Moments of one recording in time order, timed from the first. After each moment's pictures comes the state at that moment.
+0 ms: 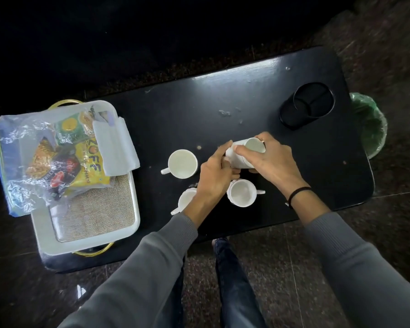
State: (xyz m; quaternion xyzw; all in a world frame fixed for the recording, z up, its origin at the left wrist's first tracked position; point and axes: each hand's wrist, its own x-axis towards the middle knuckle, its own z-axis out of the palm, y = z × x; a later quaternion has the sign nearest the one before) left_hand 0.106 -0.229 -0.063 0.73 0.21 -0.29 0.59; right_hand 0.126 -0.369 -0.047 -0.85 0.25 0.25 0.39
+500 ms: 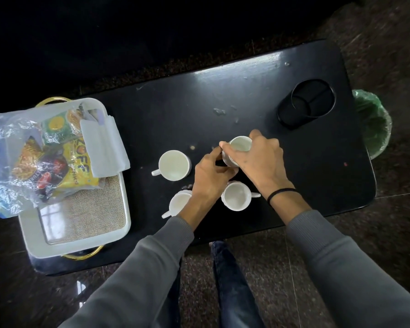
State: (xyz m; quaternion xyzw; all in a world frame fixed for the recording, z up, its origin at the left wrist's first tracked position) left_hand 0.107 -0.237 -0.075 0.78 0.18 -0.27 0.54; right_hand 0.137 -0.354 -0.063 -0.92 0.20 0.18 0.27
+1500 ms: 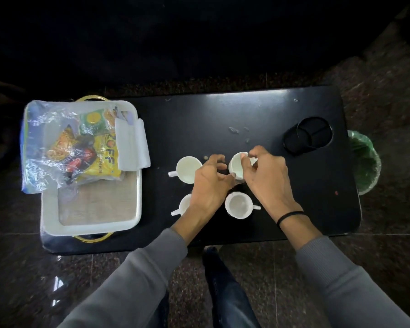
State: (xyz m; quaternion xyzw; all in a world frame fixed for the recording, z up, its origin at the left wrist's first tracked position) left_hand 0.100 -0.210 -0.025 0.80 0.20 -0.20 0.53; right_hand 0.128 -0.337 0.007 -0.95 0.10 0.16 0.26
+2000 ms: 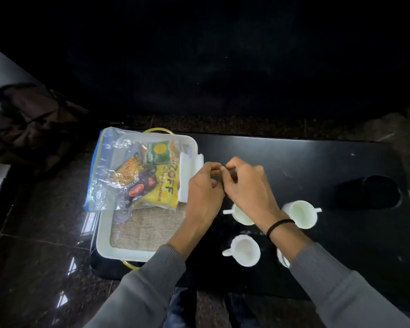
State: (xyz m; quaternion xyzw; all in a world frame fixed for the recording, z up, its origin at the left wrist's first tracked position) left_hand 0.132 -0.064 0.005 0.80 0.26 -0.06 0.53; right_hand 0.172 -0.168 0.022 -0.93 -0.06 0.17 0.32
